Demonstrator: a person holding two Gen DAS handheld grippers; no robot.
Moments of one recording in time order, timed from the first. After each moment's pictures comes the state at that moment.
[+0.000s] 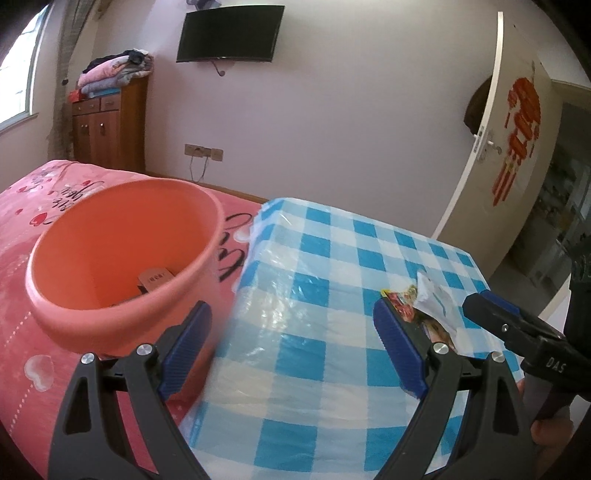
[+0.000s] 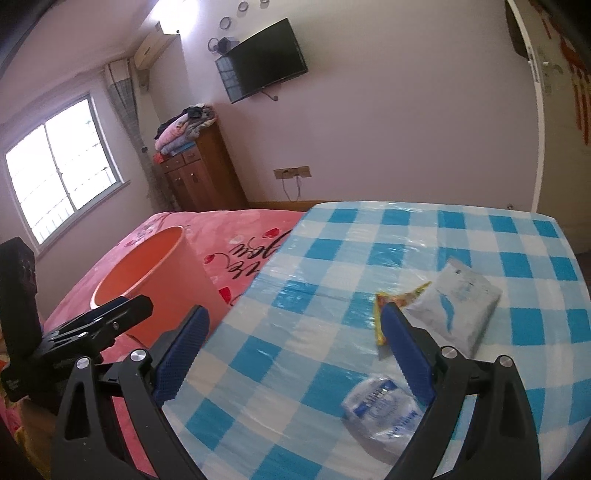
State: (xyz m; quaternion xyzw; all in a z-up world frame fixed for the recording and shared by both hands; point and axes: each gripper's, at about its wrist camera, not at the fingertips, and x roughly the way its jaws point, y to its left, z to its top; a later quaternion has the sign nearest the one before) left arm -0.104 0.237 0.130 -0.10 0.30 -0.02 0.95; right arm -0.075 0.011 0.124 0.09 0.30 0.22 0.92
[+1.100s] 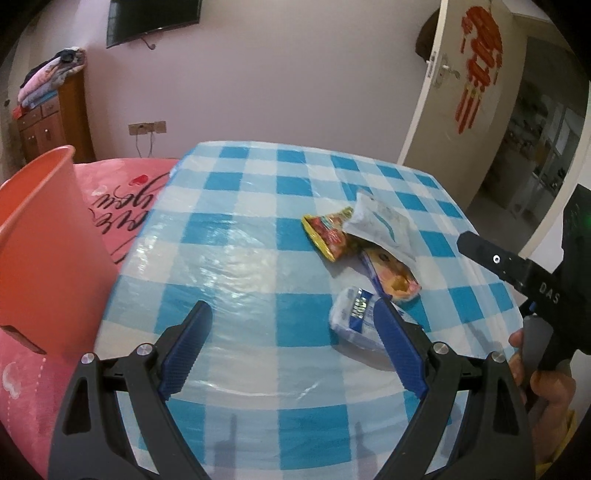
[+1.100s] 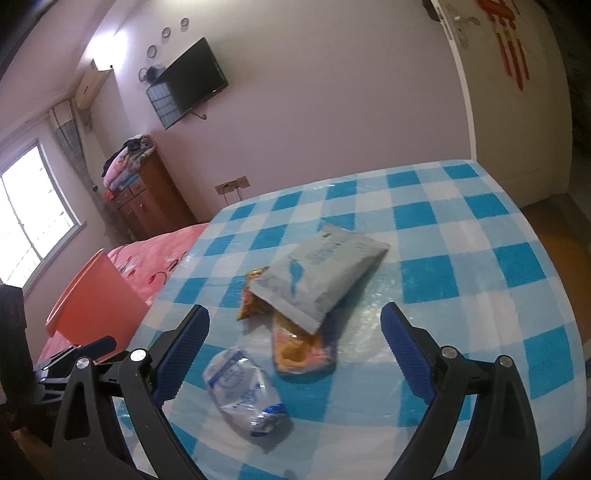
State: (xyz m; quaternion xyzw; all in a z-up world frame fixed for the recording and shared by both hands) left arm -0.086 0.118 0.073 -0.03 0.38 -0.11 0.92; right arm -0.073 -0.120 0.061 0.16 0.31 0.13 0.93
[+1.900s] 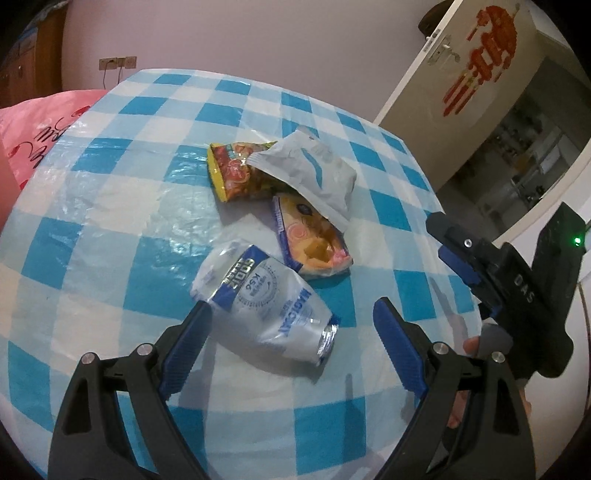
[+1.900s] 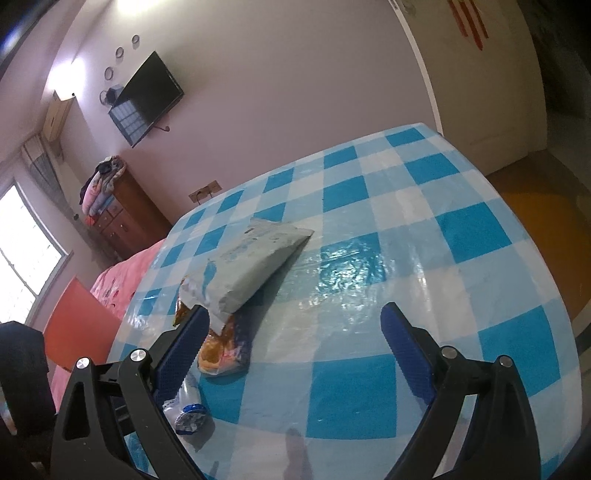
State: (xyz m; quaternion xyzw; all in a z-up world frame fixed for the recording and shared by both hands) left arm -0.060 0.042 0.031 -0.11 0.47 -0.16 0.86; right arm -0.060 -0.189 0.025 0.22 0.34 0.09 0.91
